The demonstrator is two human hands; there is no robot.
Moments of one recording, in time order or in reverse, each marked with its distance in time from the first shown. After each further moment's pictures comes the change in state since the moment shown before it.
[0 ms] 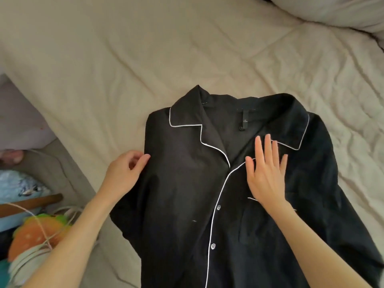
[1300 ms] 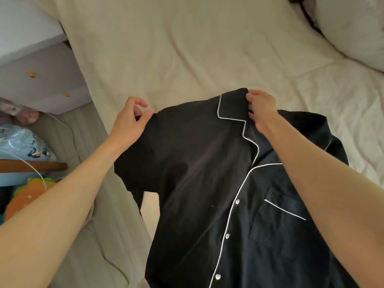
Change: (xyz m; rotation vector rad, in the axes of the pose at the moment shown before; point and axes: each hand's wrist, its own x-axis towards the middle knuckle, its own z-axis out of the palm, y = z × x) left_hand 0.029 -0.025 -0.074 -0.269 0.198 0.001; right_hand 0.141 -0.149 -0.053 1.058 -0.240 0.380
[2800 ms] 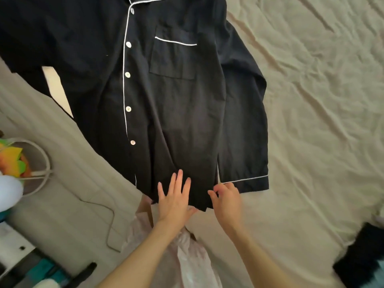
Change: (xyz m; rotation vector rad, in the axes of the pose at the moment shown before) left_hand -0.554 -0.068 0.263 0.950 -0.724 0.305; right_hand -0.464 0.465 -0.210 -0.718 0.130 0.104
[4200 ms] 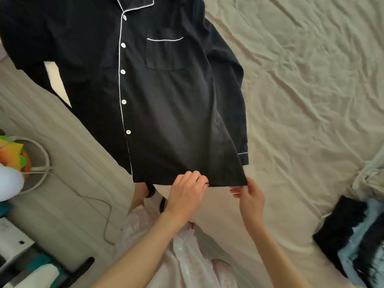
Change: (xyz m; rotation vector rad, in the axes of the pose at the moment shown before) left_hand -0.061 0.059 -0.022 -0.269 0.530 0.385; right_hand -0.059 0.069 -0.057 0.711 0.230 0.262
